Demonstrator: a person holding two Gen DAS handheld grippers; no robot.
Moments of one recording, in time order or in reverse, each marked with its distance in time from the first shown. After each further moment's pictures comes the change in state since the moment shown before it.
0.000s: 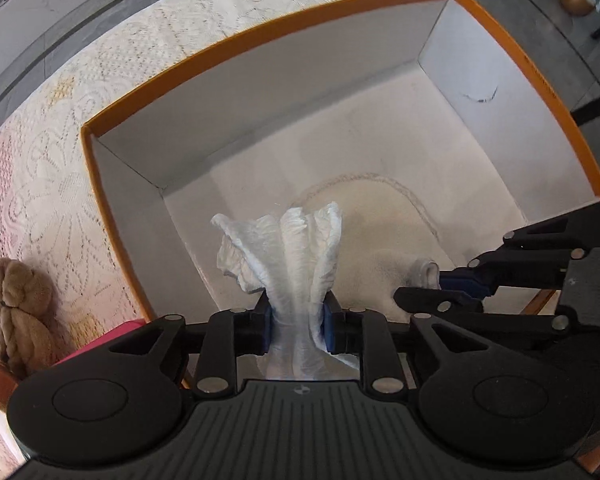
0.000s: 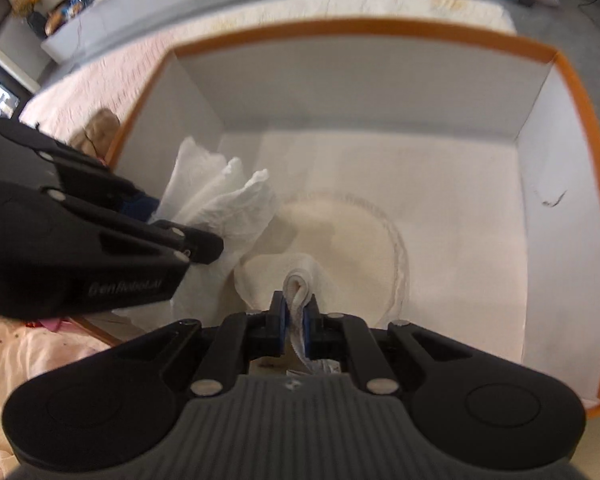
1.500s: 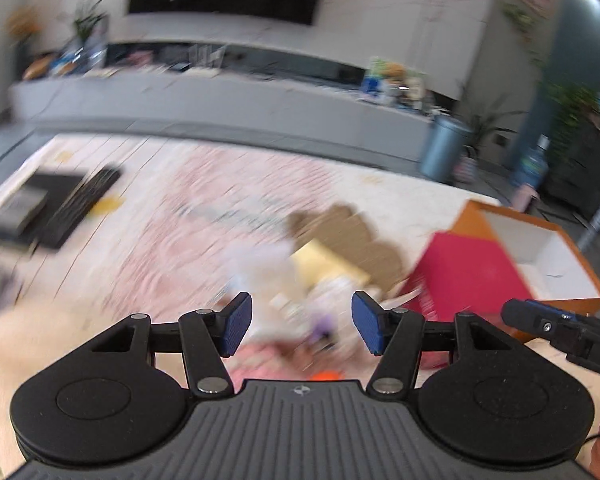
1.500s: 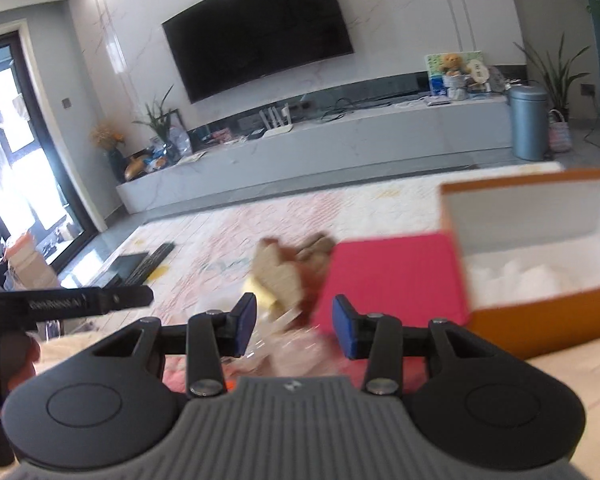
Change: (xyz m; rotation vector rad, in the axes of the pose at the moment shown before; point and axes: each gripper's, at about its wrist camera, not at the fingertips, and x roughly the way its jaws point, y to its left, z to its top) left arm -0.124 0.160 -0.341 -0.592 -0.738 0.127; right arm -0.052 0.275 -0.143 -0.042 -0.686 0.109
